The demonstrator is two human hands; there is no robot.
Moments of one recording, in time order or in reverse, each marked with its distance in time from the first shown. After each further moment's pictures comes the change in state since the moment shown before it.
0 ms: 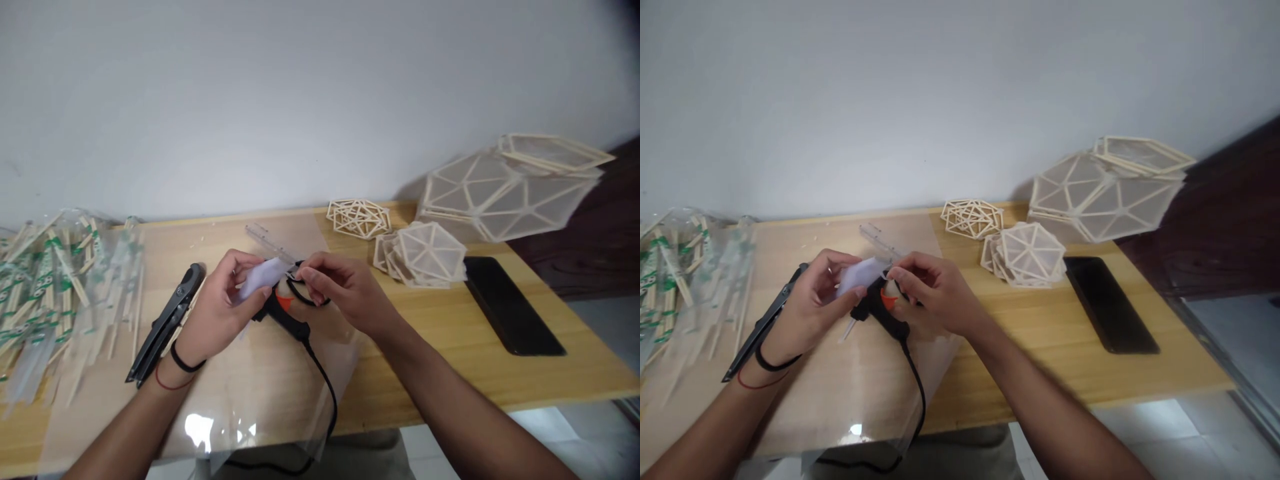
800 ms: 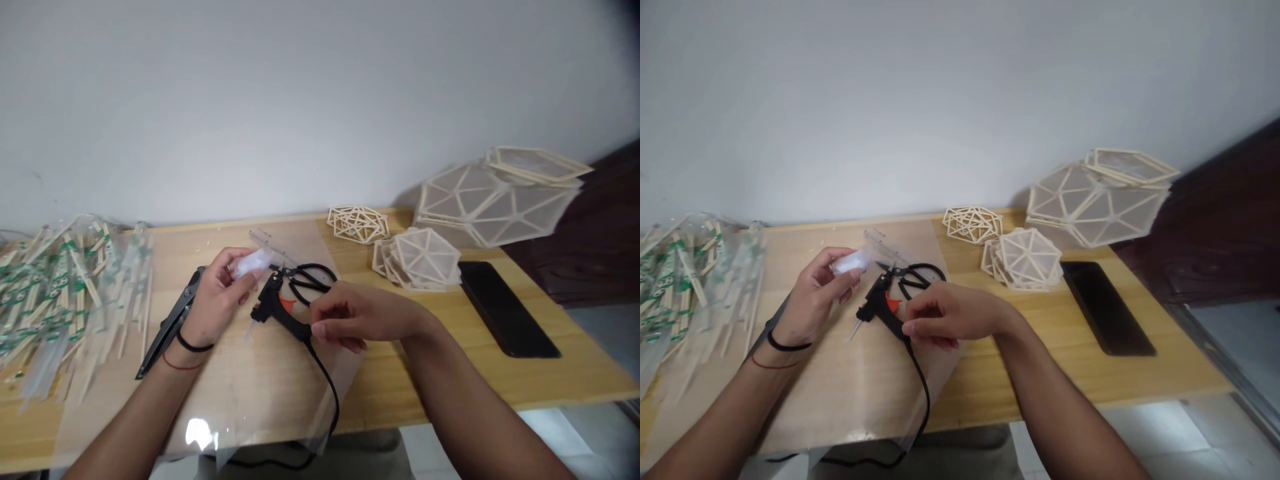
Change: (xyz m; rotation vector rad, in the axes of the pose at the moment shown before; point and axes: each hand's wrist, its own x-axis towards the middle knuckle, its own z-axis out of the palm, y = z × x) left_hand 0.013 -0.015 -0.010 -0.183 0.112 -0.087; right_hand 0.000 -0.023 -0.028 -0.089 -0.790 0.274
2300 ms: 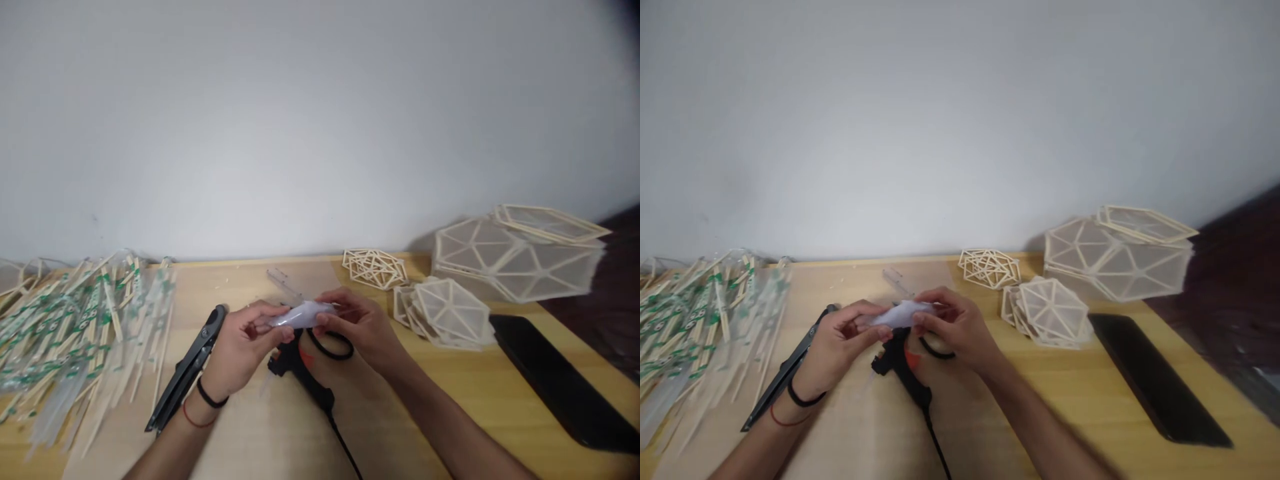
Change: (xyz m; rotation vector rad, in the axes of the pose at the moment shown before) left_hand -0.003 -0.006 0.001 -0.084 -0.081 0.049; right_hand 0.046 0.029 0.000 0.282 0.830 -0.337
